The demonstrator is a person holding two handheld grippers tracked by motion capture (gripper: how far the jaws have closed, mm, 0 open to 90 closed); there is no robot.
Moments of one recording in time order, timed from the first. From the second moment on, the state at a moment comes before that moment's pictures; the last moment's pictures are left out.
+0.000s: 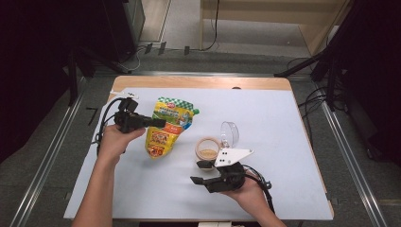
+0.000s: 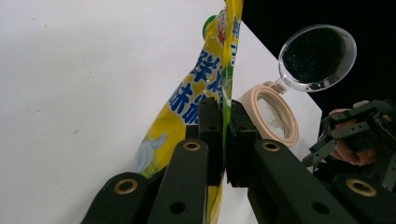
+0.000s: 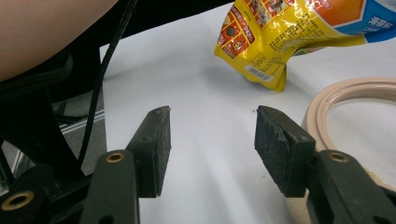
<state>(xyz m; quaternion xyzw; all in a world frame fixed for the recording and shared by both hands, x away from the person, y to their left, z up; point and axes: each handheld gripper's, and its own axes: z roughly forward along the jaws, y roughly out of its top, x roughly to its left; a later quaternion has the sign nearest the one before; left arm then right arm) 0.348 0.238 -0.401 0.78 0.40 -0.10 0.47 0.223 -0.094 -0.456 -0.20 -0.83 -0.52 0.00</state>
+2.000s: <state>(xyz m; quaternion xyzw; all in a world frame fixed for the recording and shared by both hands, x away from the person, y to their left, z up) 0.328 0.269 -0.398 0.78 0.41 -0.08 0.46 0.227 -0.090 -0.458 -0.19 -0.84 -0.51 0.00</state>
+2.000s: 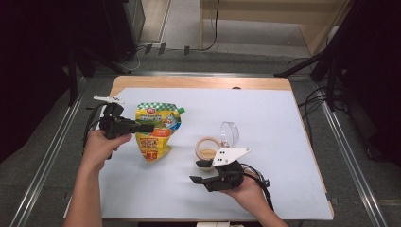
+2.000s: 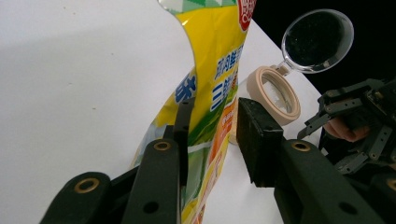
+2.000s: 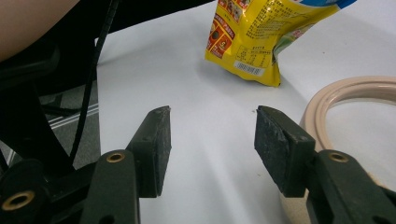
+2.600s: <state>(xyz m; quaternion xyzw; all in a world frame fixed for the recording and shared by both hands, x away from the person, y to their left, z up) 0.324 0.284 -0.394 0.78 0.40 -0.06 0.48 0.227 -0.090 -0.458 -0.19 -0.84 -0.51 0.00</state>
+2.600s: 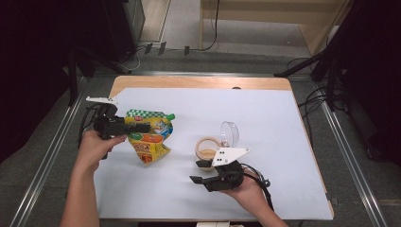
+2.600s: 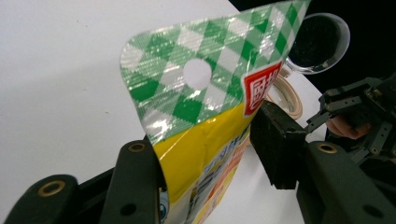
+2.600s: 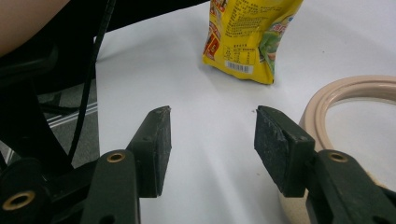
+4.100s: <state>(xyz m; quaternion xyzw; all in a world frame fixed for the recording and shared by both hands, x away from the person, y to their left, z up) 0.303 0.330 -0.354 0.74 0.48 0.04 0.47 0.229 -0.122 -0.440 -0.22 -0.84 -0.49 -0.02</state>
